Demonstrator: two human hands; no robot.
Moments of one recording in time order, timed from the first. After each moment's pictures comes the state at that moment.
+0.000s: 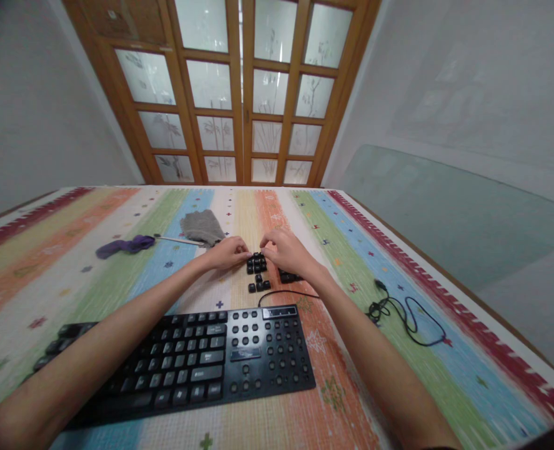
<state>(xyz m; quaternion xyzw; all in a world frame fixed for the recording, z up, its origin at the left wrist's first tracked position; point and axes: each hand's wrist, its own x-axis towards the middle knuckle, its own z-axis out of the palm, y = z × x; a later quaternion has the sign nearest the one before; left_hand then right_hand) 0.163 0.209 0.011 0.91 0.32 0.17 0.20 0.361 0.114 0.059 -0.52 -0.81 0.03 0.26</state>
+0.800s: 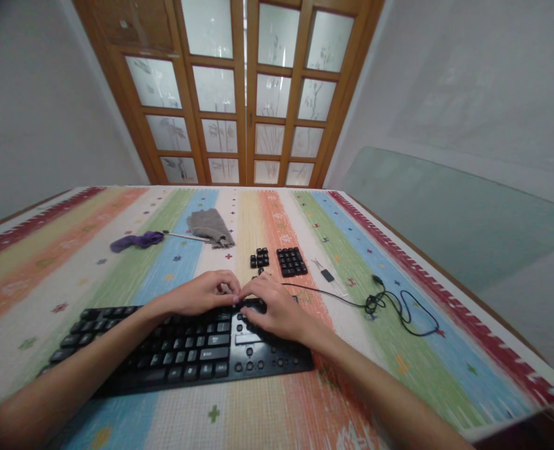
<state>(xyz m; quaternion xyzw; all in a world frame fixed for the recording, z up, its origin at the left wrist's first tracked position) 0.100 0.096 0.033 0.87 0.26 0.13 0.39 0.310 0.010 0.024 -0.40 -0.84 0.18 0.33</state>
